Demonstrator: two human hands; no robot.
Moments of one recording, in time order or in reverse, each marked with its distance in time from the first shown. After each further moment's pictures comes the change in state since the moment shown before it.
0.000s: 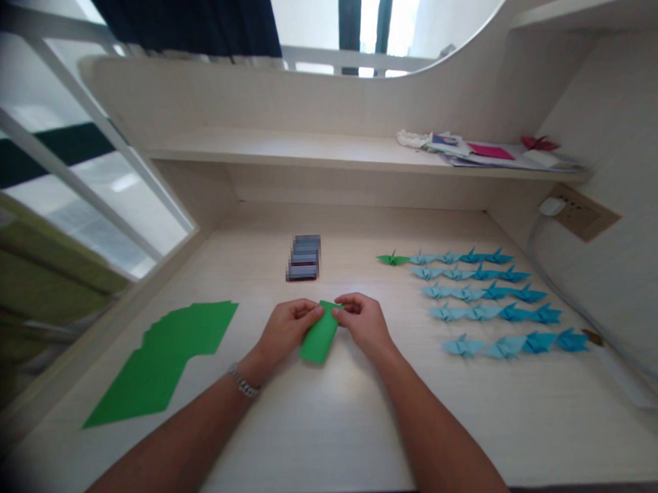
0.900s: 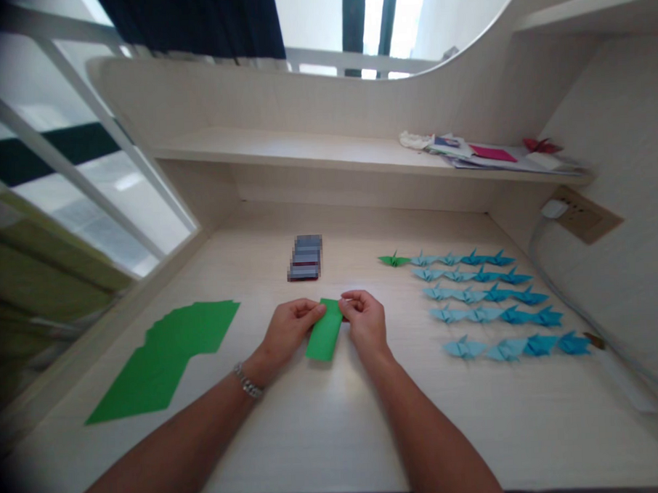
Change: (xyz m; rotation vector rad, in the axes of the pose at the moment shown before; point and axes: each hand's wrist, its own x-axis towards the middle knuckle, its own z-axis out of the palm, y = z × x) left_hand -0.001 -0.001 0.004 -0.043 0.053 -0.006; right_hand 0.000 0.004 0.009 0.121 0.176 -0.054
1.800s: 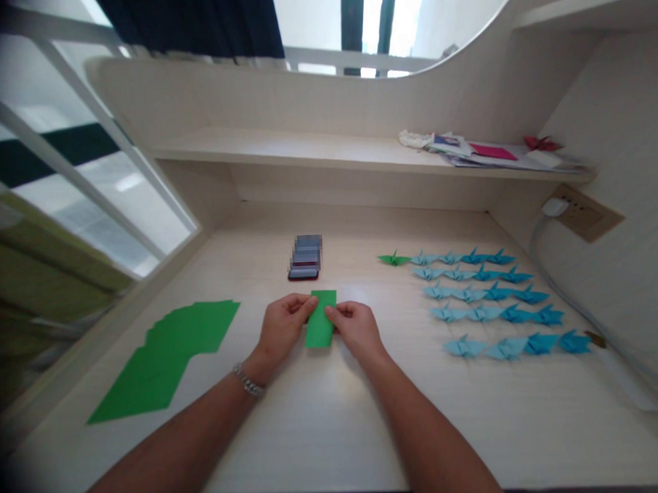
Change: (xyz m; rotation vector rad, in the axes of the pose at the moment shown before) left_hand 0.002 0.005 -0.003 0.043 0.197 0.076; right_hand 0.000 0.013 0.005 -0.109 -0.175 0.149
